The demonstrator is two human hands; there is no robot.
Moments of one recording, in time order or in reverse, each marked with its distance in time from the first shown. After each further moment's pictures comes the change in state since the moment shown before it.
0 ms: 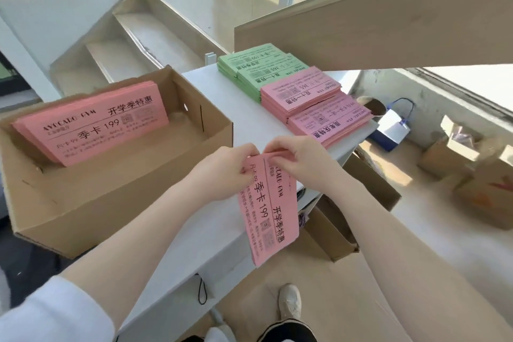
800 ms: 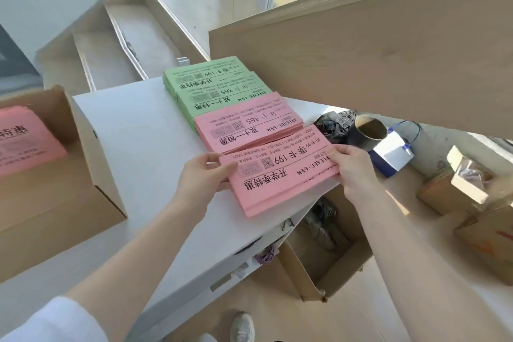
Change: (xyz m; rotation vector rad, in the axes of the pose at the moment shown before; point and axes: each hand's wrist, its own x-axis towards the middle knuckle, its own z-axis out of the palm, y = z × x) left_hand 0.192 0.064 0.075 -1.128 0.459 -0.442; right_hand 0.074 0.245 -0.137 0.639 0.439 0.727
